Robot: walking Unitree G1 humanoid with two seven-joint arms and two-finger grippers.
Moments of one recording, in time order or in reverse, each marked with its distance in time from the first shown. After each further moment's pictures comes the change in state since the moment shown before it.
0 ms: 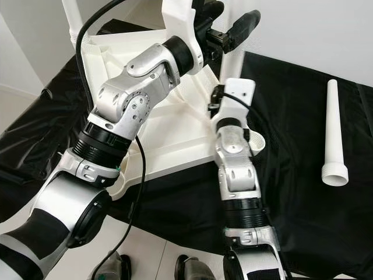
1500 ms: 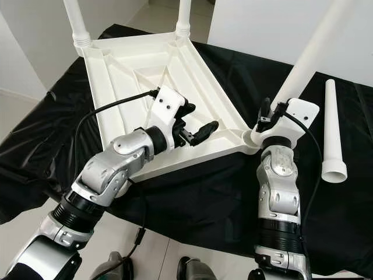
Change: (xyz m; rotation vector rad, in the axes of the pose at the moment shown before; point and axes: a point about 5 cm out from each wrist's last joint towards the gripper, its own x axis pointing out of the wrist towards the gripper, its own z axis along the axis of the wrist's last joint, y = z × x) left arm -0.093 -0.017 -0.106 0.031 0.376 -0.038; right arm -0.020 -0.081 -0.017 0.065 -0.058 -0.118
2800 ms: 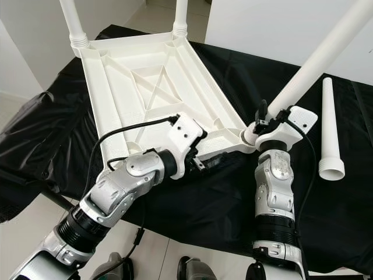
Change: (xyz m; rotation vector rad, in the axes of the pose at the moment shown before) left arm 0.001 -0.034 -0.021 0.017 0.100 -0.095; right arm 0.006 0.002 -0.021 0.133 -0.036 0.069
